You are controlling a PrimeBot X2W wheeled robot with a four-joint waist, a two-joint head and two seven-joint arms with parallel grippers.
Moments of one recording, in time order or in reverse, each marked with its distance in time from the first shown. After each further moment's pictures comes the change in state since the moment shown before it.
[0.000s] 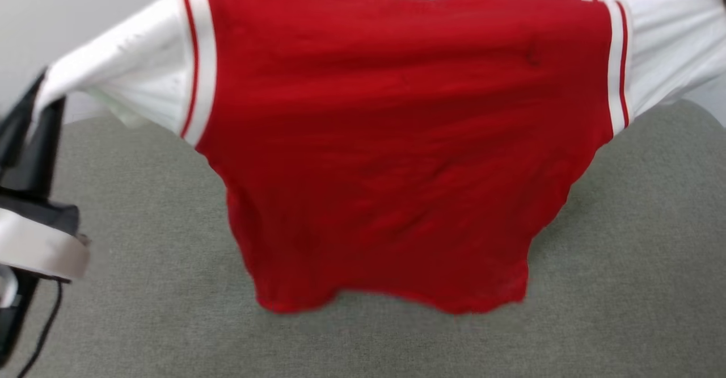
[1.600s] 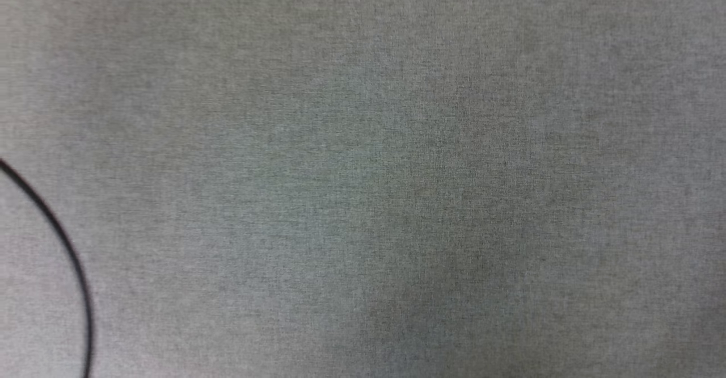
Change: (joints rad) left arm -1.441 -0.420 -0.194 1.136 0.039 -0.404 -0.242; right arm -0.927 0.155 0.022 0.637 -0.390 0.001 -0.398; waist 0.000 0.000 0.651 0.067
